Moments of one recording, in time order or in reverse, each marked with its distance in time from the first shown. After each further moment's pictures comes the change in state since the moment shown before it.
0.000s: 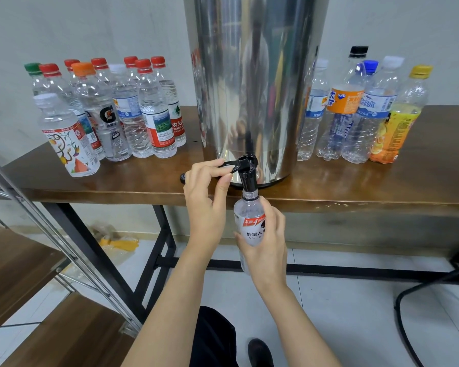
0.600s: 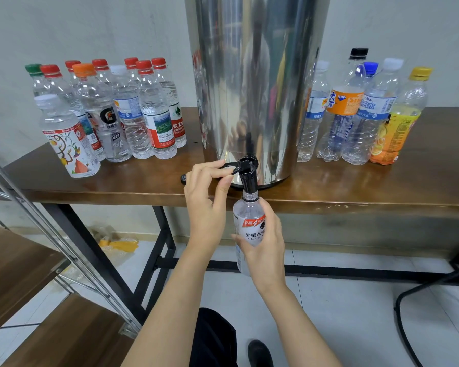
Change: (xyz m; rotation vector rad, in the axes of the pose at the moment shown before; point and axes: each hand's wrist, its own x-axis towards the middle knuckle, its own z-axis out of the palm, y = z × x) left_hand 0.001 0.000 -0.001 -0.007 -0.010 -0.004; right_hand 0.002 -0.001 0.001 0.192 -0.061 0.059
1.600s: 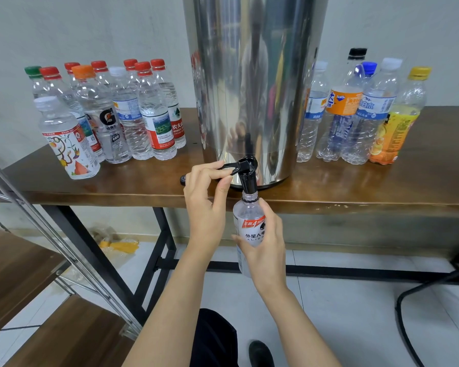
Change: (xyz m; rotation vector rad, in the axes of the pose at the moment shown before) left_hand -0.001 0.000 0.000 -0.011 0.009 0.012; right_hand -0.002 -0.003 -0.003 -0.057 -0.002 0.013
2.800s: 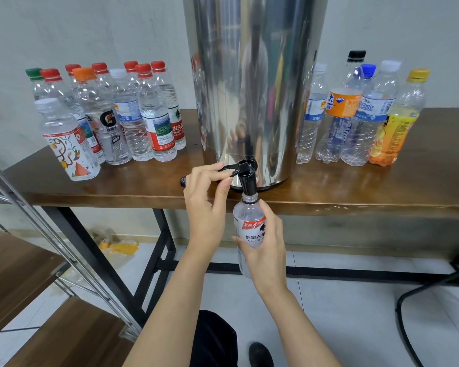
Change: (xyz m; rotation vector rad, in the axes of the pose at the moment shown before) left_hand 0.000 -0.001 0.000 -0.002 -0.007 -0.012; right_hand 0.001 0.003 0.000 -0.003 -0.002 -0.021
